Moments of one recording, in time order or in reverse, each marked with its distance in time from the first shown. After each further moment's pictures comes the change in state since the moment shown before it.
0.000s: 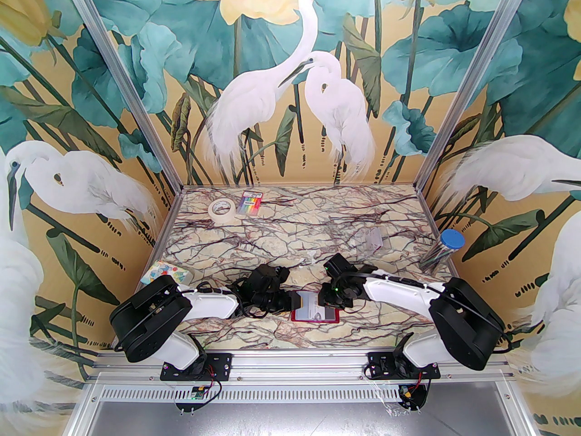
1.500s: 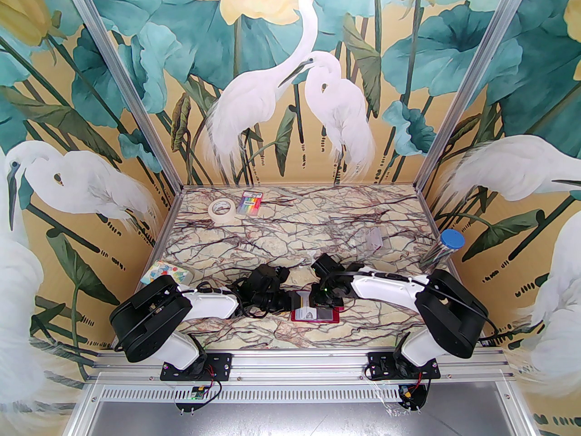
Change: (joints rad) left arm 0.000 0.000 0.000 0.000 0.000 0.000; right arm 0.086 0.103 0.095 0.000 0.000 0.001
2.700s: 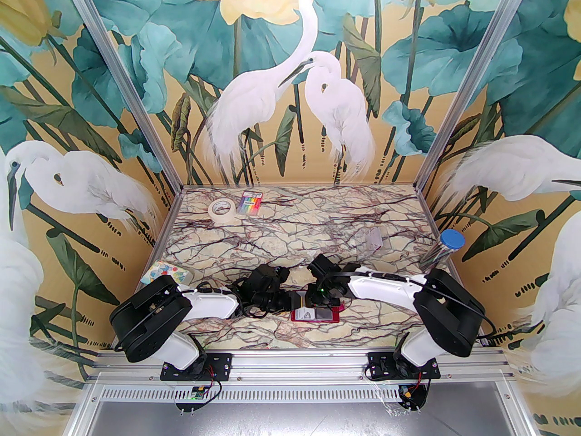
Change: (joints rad) left arm 0.000 0.000 0.000 0.000 0.000 0.000; right arm 0.028 -0.010 0.022 -0.015 0.038 0.006
